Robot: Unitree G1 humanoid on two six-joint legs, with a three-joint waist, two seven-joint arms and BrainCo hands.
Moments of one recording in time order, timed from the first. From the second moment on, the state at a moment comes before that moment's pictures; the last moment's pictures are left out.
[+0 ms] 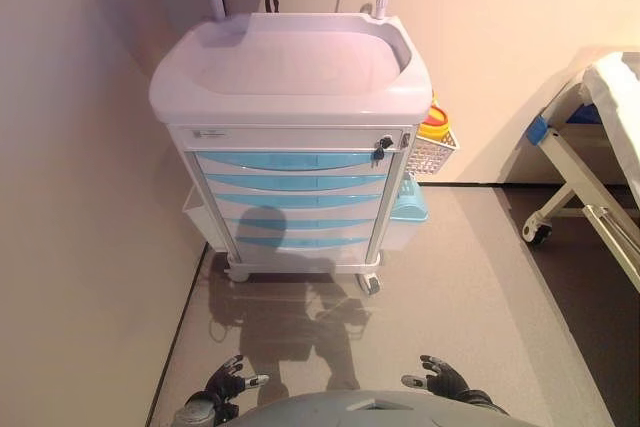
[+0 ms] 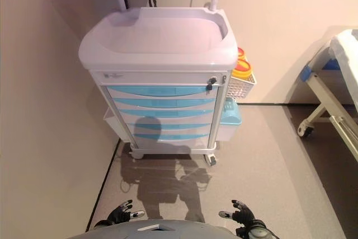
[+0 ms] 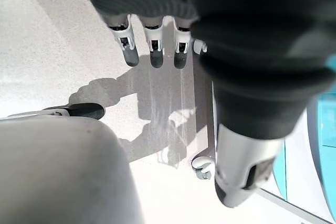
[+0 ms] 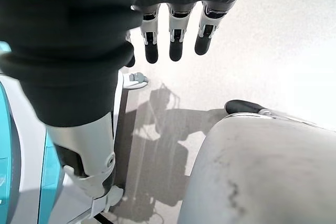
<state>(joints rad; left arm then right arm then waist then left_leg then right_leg) 0.02 0.21 -0.23 1.31 -0.24 -0.26 -0.11 0.04 -0.22 0.19 1.25 0.12 -0.24 0.07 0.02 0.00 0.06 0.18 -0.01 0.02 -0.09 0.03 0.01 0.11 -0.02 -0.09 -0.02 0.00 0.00</state>
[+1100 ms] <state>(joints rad) -0.12 0.22 -0.12 1.23 -0.64 -0.40 -0.08 -0.07 -0.30 0.17 1.25 0.12 -0.29 0.05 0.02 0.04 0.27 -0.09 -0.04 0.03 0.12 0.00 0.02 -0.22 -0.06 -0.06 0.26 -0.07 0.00</state>
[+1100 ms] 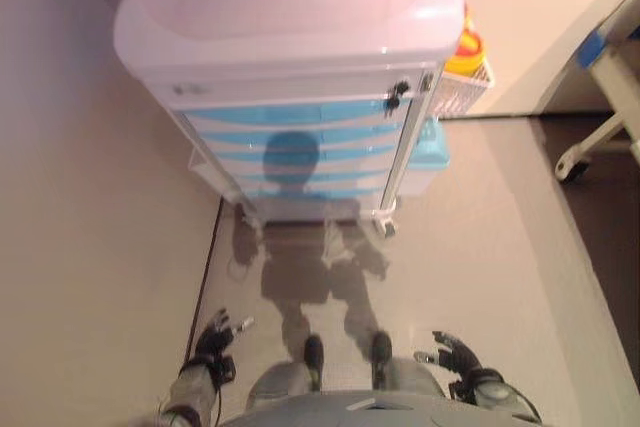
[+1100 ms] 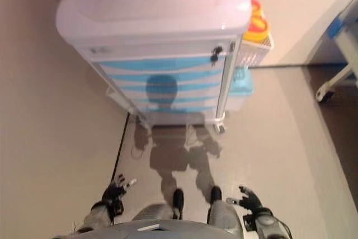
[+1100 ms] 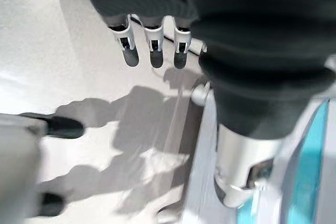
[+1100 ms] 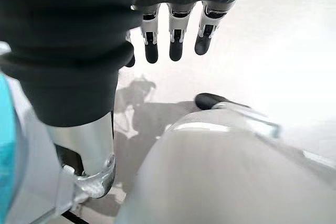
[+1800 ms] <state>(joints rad) -0.50 0.40 0.00 0.84 -1.41 -0.37 -0.32 -0.13 -0.34 0.22 1.05 0.21 -0.26 0.02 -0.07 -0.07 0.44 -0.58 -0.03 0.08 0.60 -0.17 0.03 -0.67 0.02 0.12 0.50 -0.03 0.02</state>
